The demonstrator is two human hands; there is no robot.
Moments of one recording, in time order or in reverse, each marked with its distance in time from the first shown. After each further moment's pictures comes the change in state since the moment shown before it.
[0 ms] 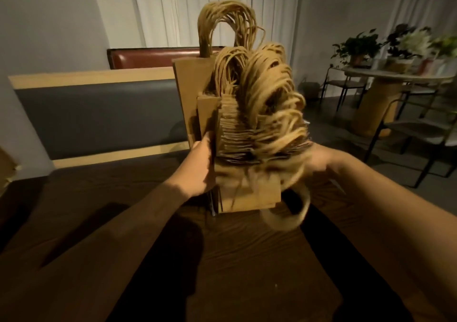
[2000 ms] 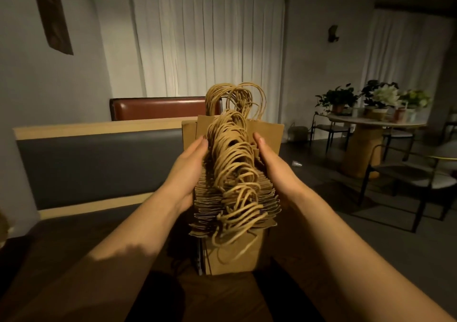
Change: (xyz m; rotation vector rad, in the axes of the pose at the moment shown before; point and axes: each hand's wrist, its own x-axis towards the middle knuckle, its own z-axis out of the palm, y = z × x) left_hand 0.047 0.075 -0.037 -0.623 0.102 0.038; right_hand 0.037 -0.068 0.002 0.395 0.331 -0.216
